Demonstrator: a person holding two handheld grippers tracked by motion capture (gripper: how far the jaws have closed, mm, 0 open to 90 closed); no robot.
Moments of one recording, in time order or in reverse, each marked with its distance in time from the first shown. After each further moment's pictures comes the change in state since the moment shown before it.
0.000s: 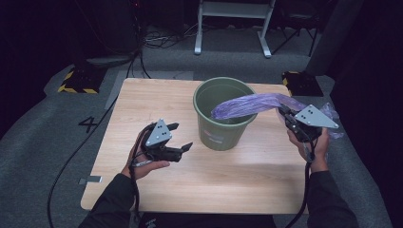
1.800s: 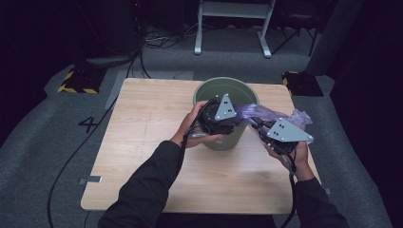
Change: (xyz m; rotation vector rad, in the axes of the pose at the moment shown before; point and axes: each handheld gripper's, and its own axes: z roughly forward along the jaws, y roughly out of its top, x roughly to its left) left arm -0.031 0.104 0.102 0.038 -0.072 0.247; right arm 0.067 0.033 -0.003 -0.057 0.223 -0.156
